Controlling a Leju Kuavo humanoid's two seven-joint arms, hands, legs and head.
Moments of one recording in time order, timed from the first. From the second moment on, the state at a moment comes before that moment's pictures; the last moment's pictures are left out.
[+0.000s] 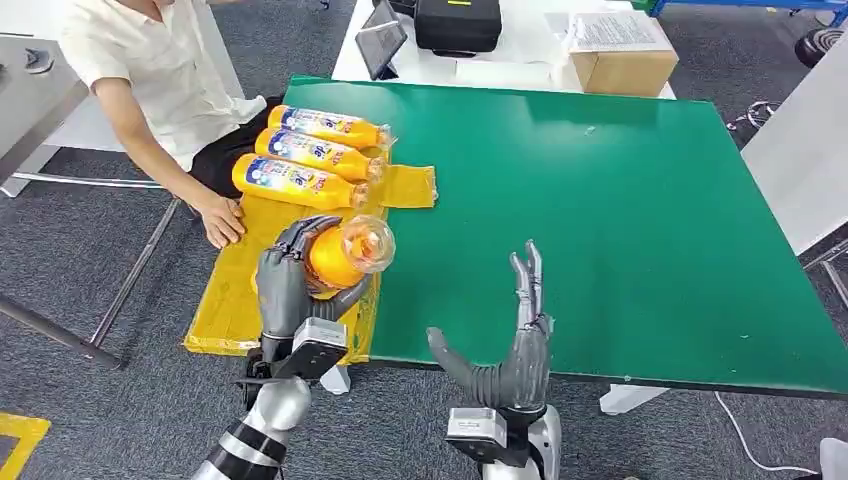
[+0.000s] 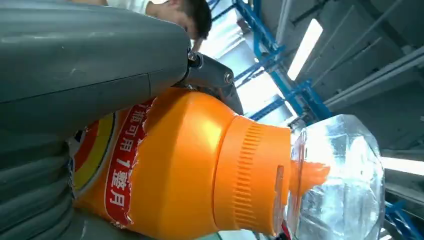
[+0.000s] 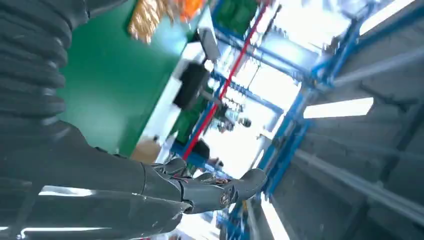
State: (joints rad) left arm -0.21 -0.21 -0.33 -1.30 -0.39 0.69 -0.51; right arm 0.08 0.24 0.40 -1.60 0.61 -0.70 -0.70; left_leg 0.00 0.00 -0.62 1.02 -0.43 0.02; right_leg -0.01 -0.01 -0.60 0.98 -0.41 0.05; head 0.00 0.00
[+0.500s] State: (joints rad) left arm -0.34 -0.21 -0.32 -1.05 -0.64 0.63 -0.27; right arm 0.05 0.25 0.36 -1.59 0.44 -0.70 -0.70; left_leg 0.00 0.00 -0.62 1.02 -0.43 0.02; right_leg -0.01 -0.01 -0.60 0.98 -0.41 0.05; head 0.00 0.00
